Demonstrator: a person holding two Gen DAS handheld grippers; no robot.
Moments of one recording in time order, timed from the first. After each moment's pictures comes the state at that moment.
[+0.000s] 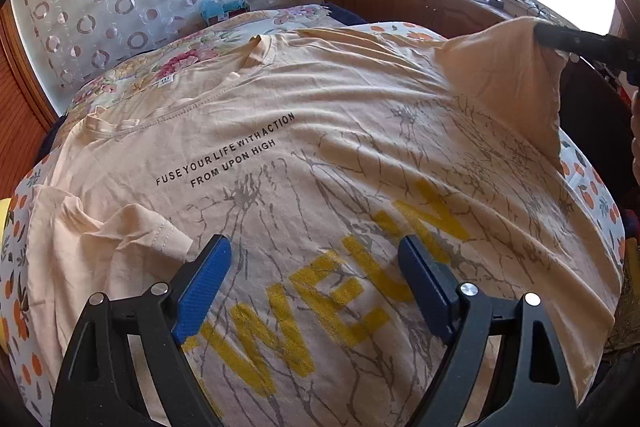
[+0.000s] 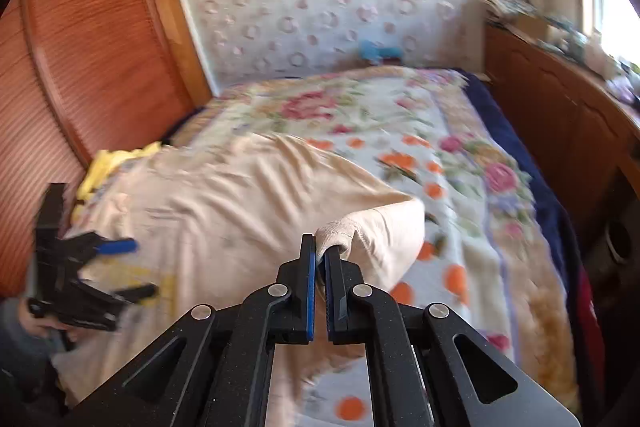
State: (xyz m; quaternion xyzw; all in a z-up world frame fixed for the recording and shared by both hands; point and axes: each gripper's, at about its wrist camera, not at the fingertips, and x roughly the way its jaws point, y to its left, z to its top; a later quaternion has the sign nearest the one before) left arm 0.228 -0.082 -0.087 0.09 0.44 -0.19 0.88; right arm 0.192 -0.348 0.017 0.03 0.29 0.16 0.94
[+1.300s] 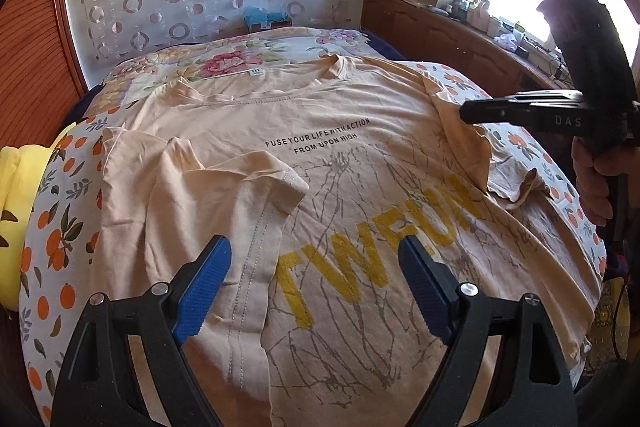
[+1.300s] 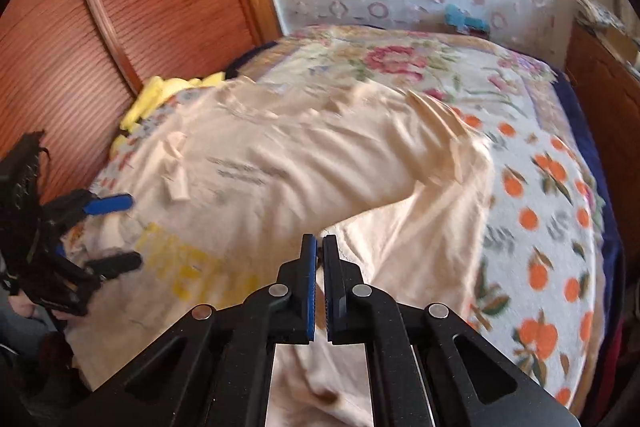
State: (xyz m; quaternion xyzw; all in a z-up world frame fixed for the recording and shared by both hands) left arm 0.192 -0.011 -0.069 0.02 0.41 -0.14 0.90; right arm 0.244 -0.226 0.005 -0.04 0.36 0.28 0.89
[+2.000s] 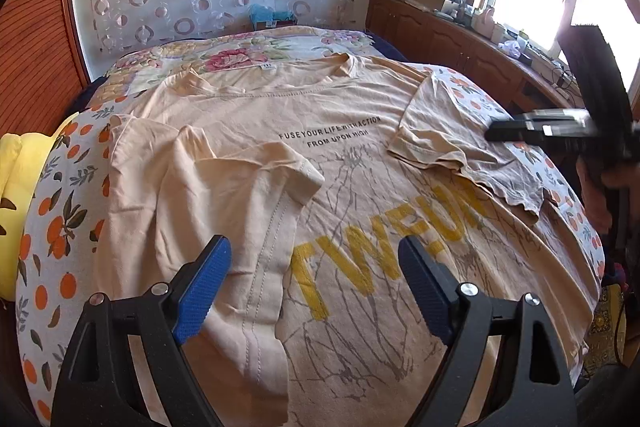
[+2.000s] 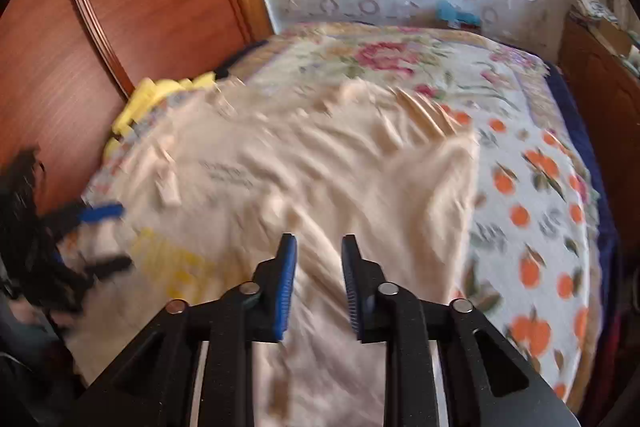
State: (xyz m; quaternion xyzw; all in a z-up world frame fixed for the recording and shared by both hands) left arm 0.194 0.002 -0.074 0.00 0.41 -0.14 0.90; right arm 0.243 -0.235 -0.006 -0.04 0.38 0.24 0.89
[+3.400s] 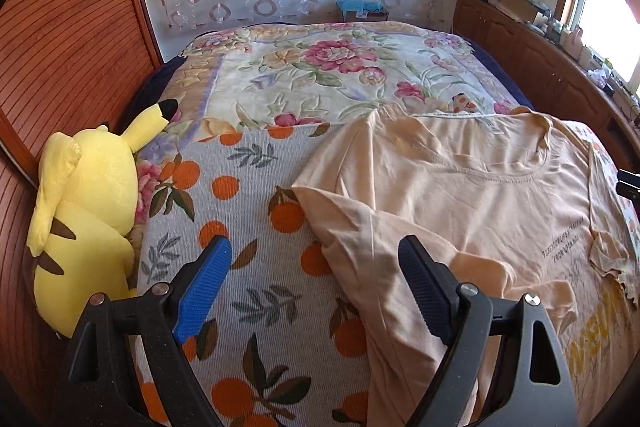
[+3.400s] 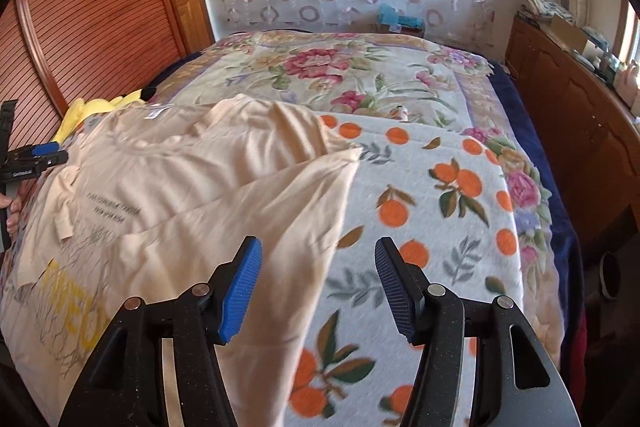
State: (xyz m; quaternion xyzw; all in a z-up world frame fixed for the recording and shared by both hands) left arm 0.329 0.149 -0.082 0.00 0.44 -0.02 0.90; right arm 0.300 -0.277 -0.019 -0.05 0.37 0.15 0.92
